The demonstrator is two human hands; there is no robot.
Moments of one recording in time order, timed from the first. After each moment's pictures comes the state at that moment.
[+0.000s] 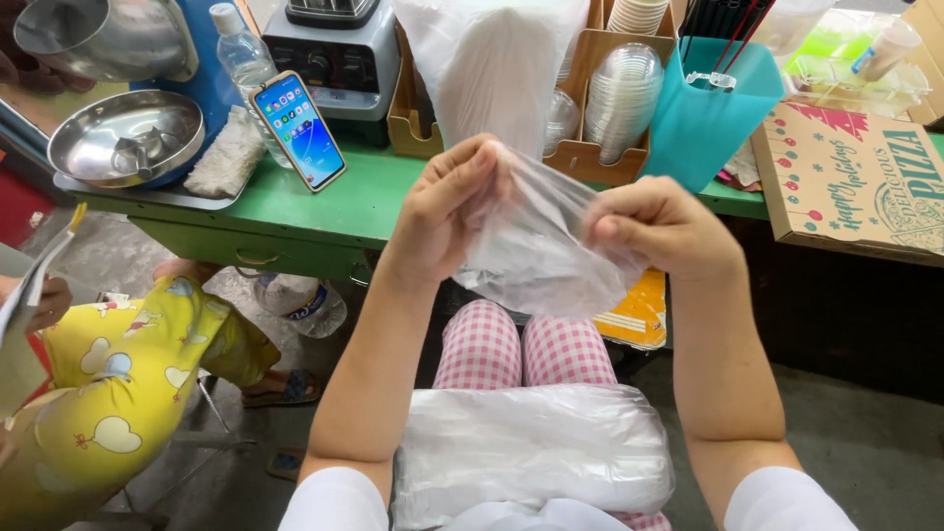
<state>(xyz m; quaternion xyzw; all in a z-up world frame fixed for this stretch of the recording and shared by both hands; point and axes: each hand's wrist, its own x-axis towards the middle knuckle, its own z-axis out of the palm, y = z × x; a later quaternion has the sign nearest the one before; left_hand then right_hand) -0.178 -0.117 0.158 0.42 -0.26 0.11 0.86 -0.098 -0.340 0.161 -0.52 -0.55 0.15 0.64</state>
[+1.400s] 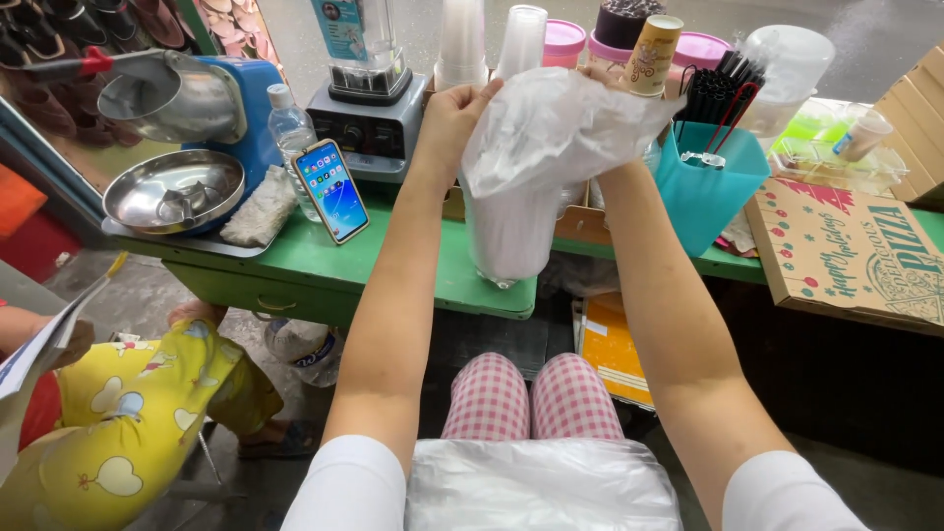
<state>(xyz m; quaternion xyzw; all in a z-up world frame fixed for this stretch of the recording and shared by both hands) -0.037 -0.042 0.206 0.72 -0.02 0.27 0.64 0.073 -0.221 0.205 -0.64 -0.25 -0.10 0.72</state>
